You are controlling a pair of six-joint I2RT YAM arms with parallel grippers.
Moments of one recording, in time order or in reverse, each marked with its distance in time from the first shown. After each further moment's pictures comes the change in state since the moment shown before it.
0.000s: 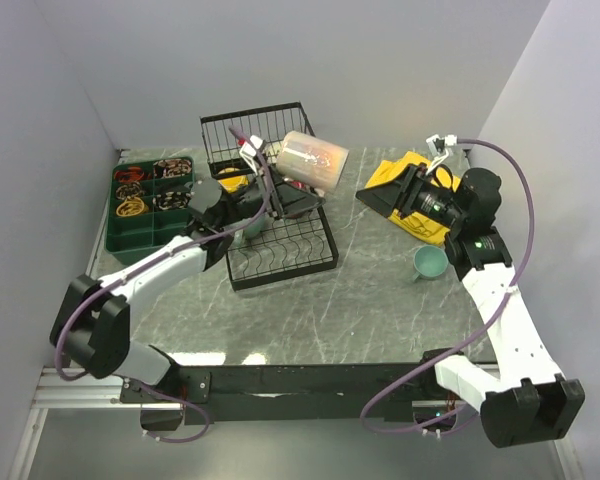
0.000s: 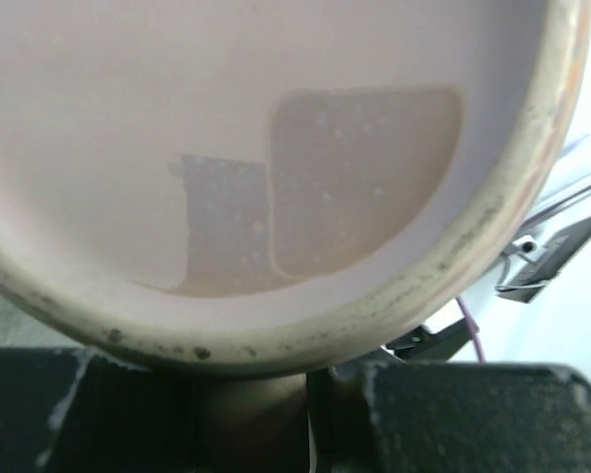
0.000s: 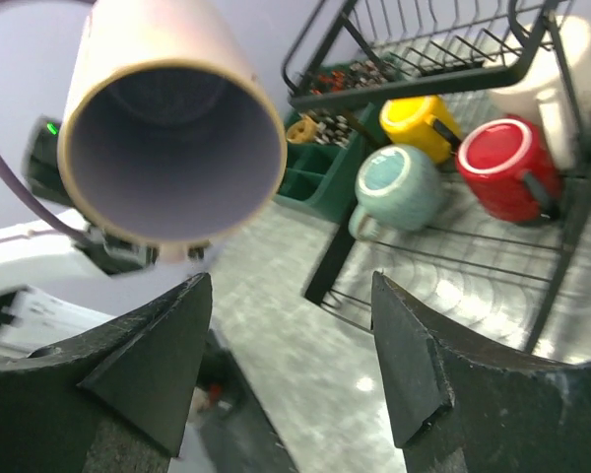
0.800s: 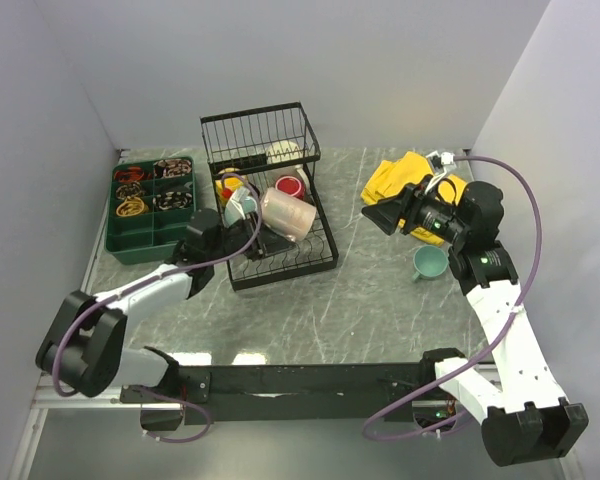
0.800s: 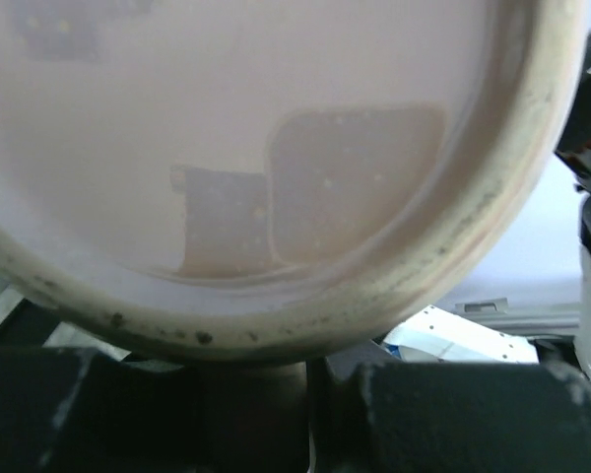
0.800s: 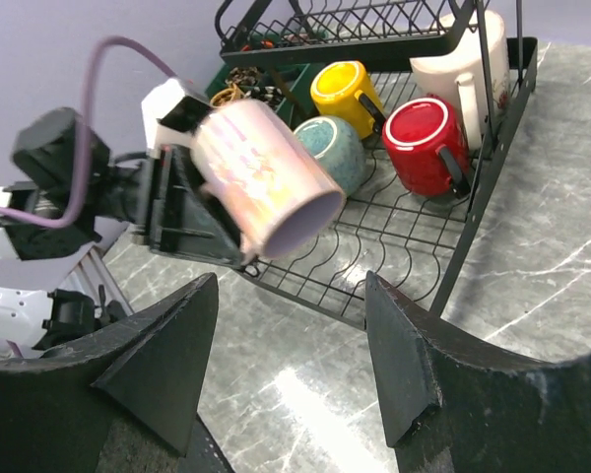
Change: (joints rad) left arm 0.109 -0.154 -0.363 -0.358 -0.072 0.258; right arm 0.000 -0.110 -0.041 -0.200 0.082 -0.311
